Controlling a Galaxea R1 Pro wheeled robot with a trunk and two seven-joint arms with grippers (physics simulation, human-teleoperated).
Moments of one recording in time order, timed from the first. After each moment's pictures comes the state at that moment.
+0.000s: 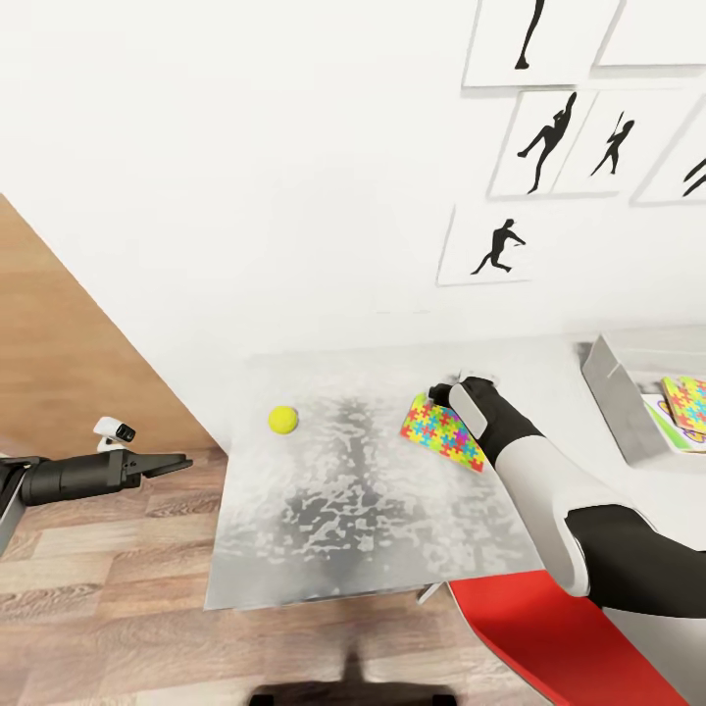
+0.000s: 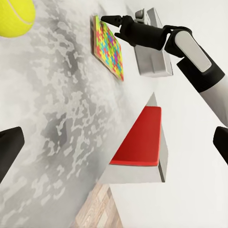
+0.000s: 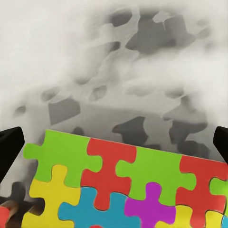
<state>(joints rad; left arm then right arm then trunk) -0.63 0.51 0.17 -1.14 0.20 1.02 -1.57 -1.21 0.04 0.12 -0.44 -0.42 0.47 -0.40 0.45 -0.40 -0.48</state>
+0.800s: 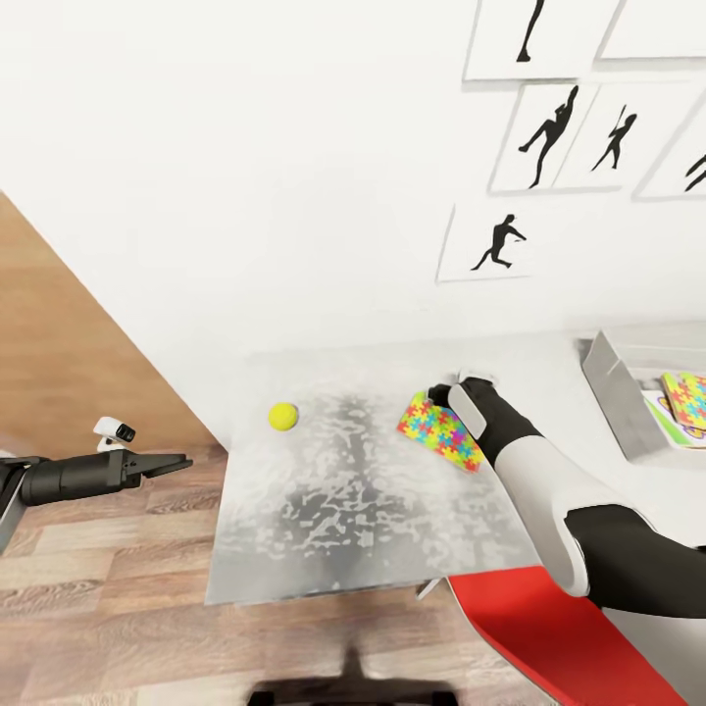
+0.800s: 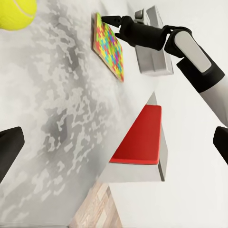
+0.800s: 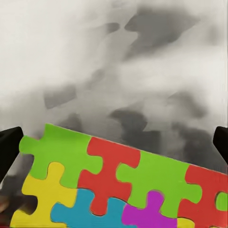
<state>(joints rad) -0.63 0.51 0.17 -1.14 0.20 1.02 -1.57 -1.21 0.04 0.12 -0.43 -0.42 0.47 -0.40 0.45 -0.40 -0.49</state>
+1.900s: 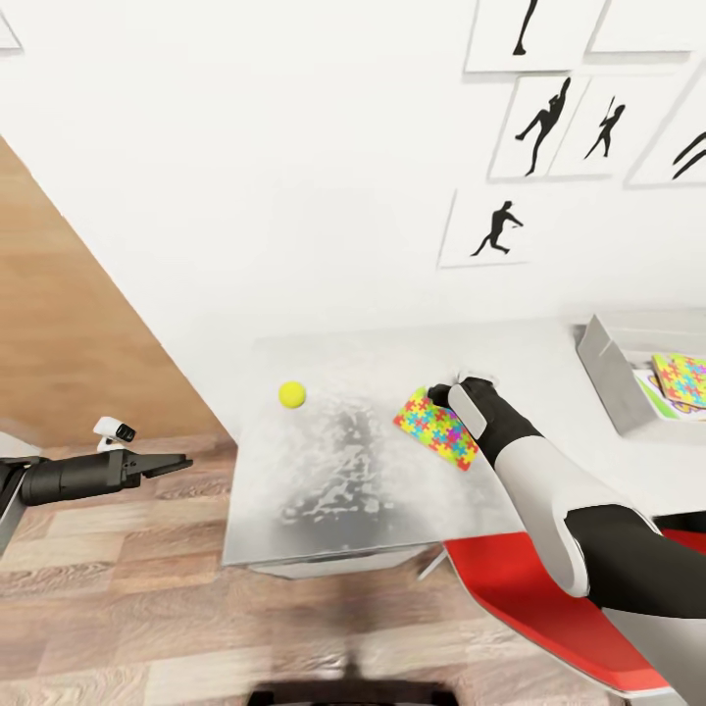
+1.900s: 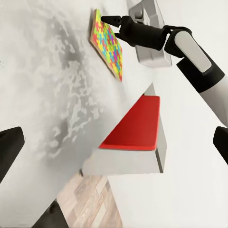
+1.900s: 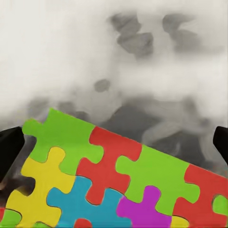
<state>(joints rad) -0.63 0.51 0.17 -1.14 0.20 1.02 -1.57 -1.21 0.04 0.12 -0.44 -0.43 0.47 -0.40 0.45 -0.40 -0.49</state>
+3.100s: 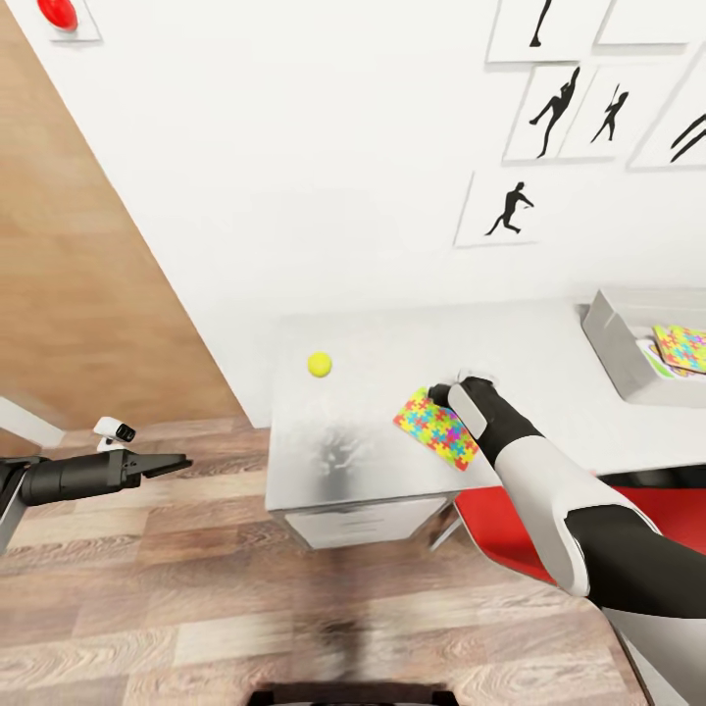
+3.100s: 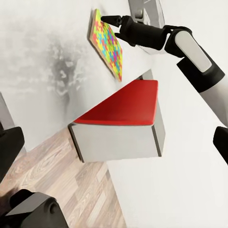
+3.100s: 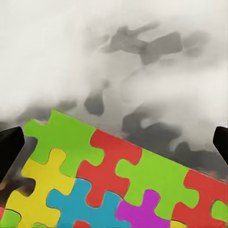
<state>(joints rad) -0.63 0.51 0.17 -1.14 0.20 1.02 -1.57 -1.21 0.04 0.12 -0.44 -0.43 0.47 -0.40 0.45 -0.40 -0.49</state>
